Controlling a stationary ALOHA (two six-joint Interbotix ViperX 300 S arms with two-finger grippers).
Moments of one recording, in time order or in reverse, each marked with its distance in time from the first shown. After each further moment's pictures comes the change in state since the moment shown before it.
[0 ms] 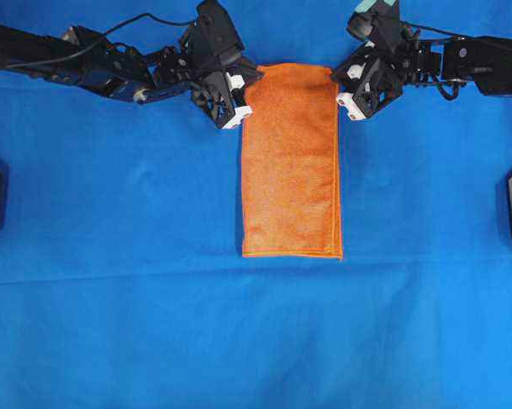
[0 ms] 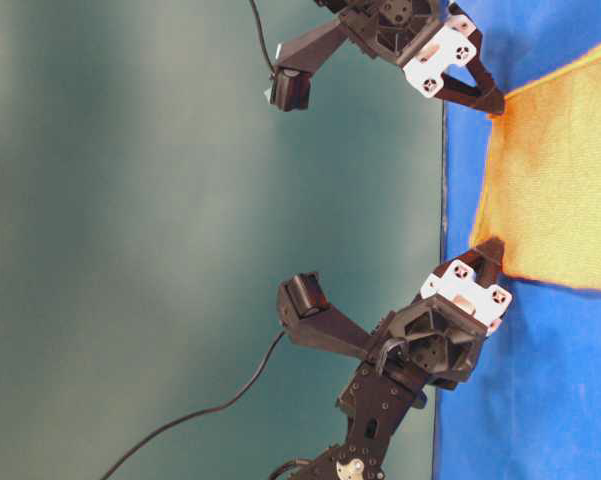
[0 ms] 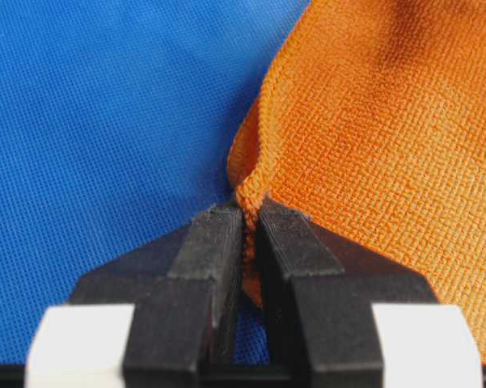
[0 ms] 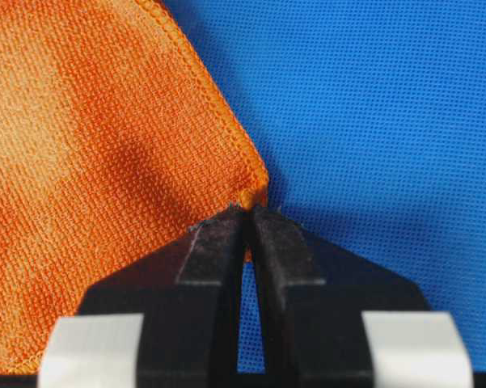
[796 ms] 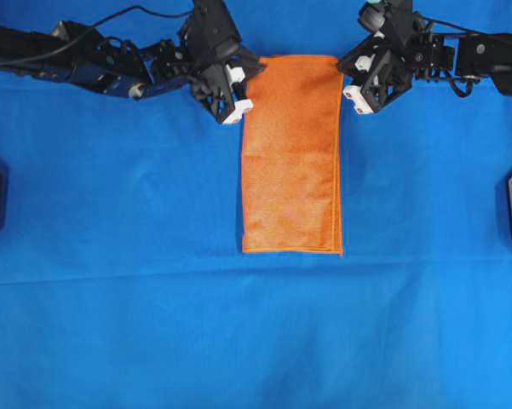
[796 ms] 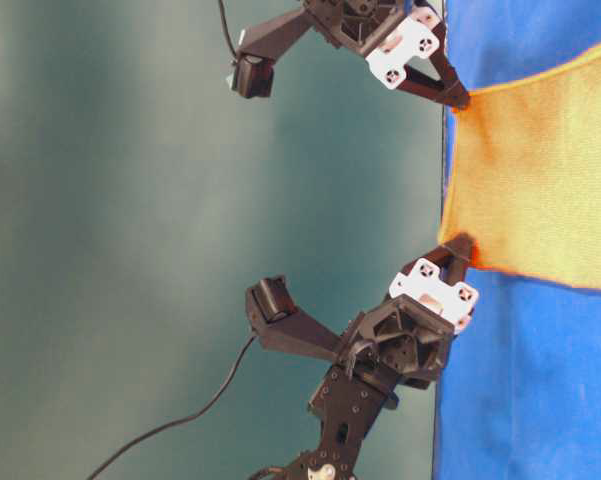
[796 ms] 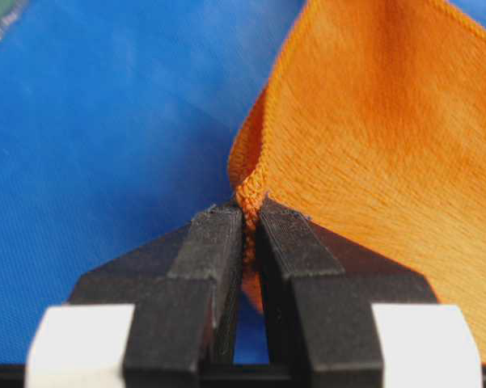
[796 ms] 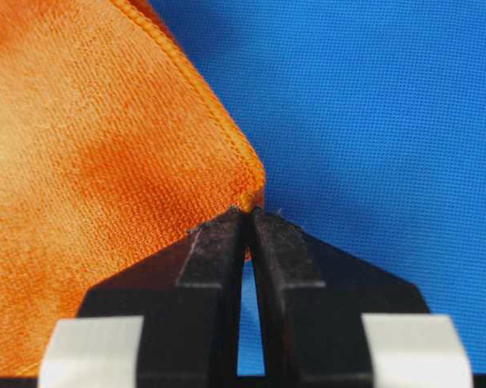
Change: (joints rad) left arm -0.020 -0.069 0.020 0.000 0.014 -0.012; right arm 0.017 -0.118 0.031 0.000 0.031 -0.006
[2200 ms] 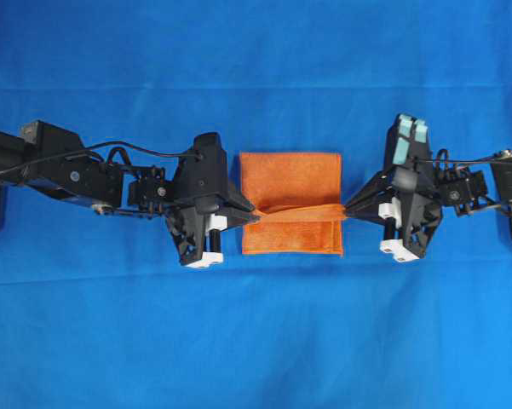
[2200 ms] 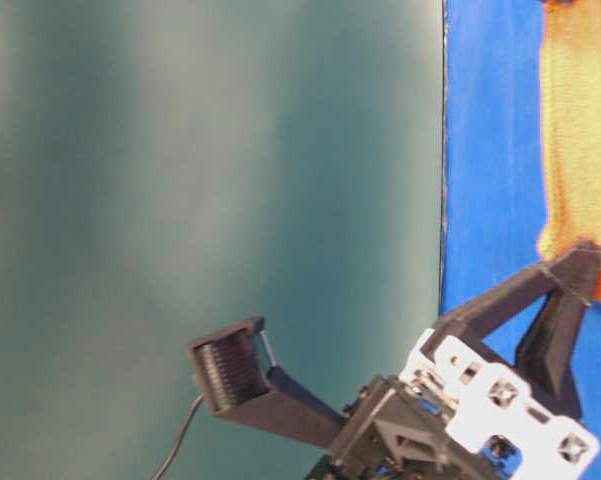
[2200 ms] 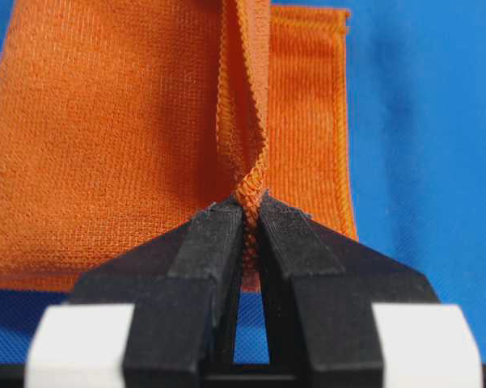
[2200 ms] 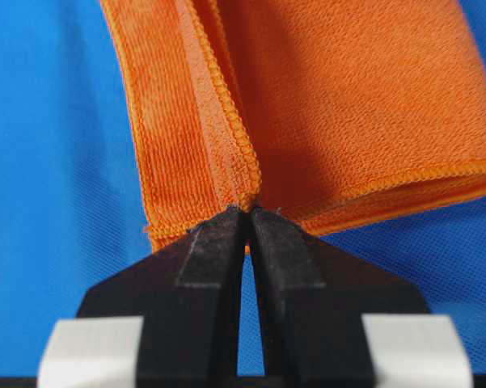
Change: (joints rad) left arm -0.448 -0.166 0.143 -0.002 0.138 -0.155; right arm 0.601 -0.212 0.202 0.255 0.081 0.009
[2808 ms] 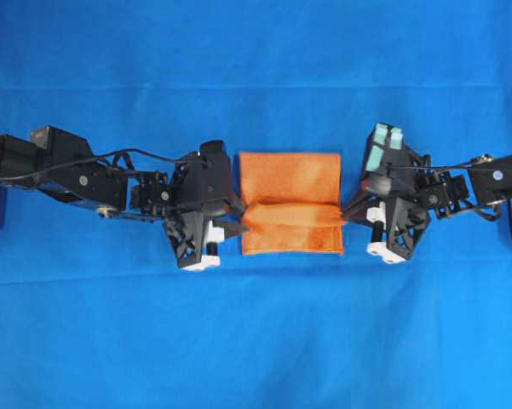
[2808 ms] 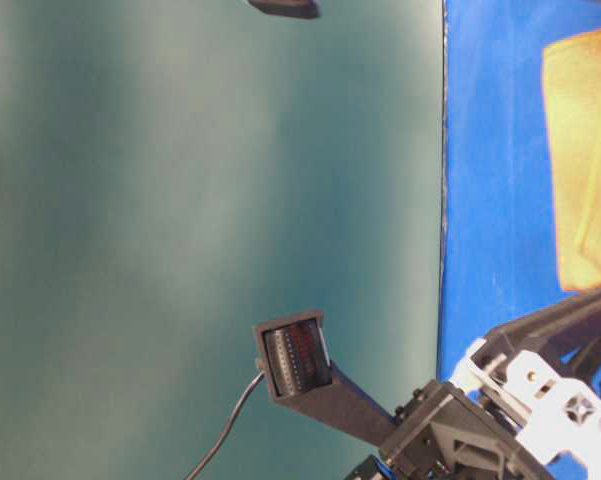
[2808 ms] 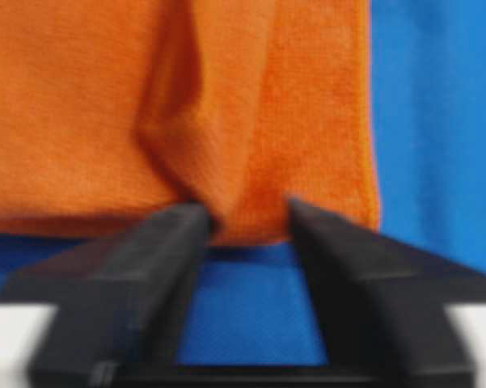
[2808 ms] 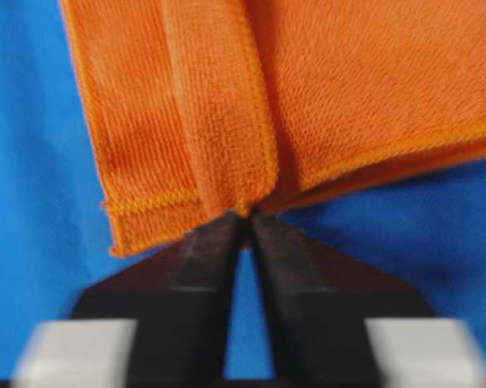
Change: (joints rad) left arm -0.003 0.041 0.002 0.000 0.014 0.002; right arm 0.002 0.101 -0.035 0.021 0.003 0.000
